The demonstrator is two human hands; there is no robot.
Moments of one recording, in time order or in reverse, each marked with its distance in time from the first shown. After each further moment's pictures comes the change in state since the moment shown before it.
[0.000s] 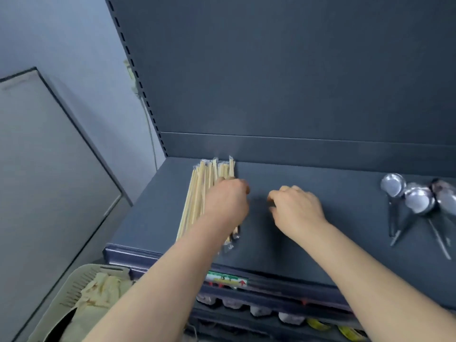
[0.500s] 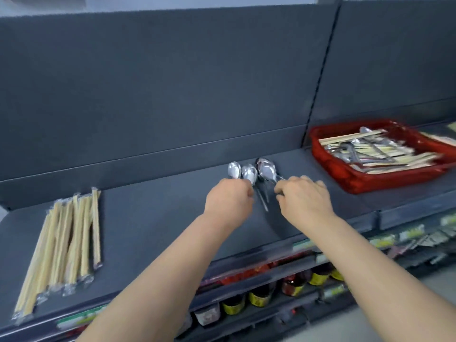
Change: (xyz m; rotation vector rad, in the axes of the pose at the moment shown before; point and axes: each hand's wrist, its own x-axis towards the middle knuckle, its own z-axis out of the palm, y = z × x) left_hand -0.039 0.256 0.027 -0.171 -0.105 0.522; right_hand -0.174 0.209 -0.053 -0.108 0.156 0.546
